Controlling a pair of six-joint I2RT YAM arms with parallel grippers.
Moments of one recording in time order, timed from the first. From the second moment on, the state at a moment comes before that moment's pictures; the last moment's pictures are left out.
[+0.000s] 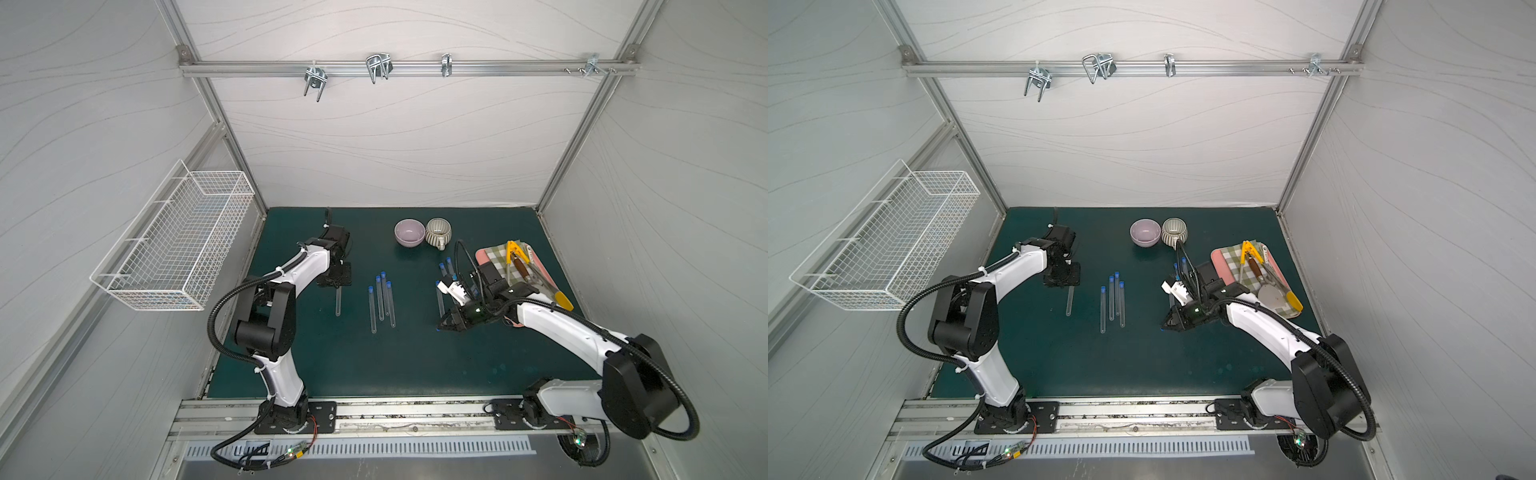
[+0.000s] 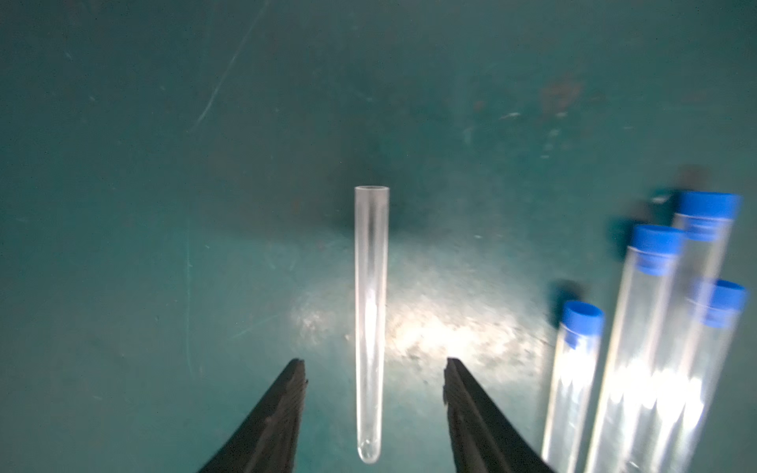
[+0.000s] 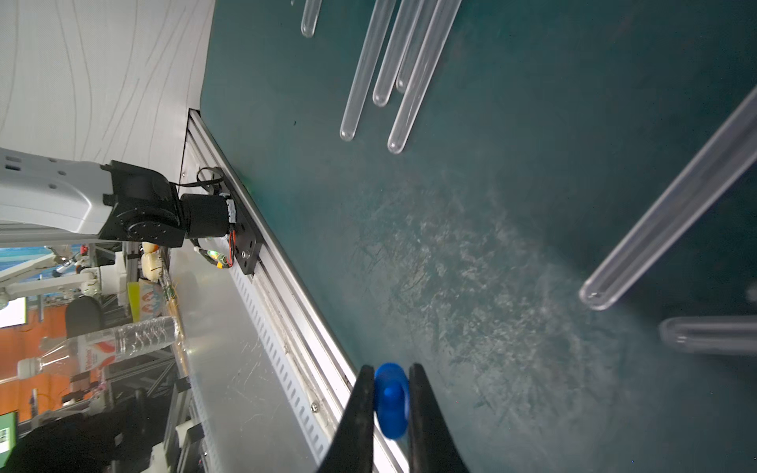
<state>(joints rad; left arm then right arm) -0.24 1.76 1.27 -0.84 -0.09 -0.32 0.59 1.32 0.79 -0.60 -0.70 0.17</state>
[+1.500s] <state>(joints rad) -0.41 1.45 1.03 -0.85 0.01 -0.41 0.72 1.71 0.87 -0.39 -0.58 0.24</state>
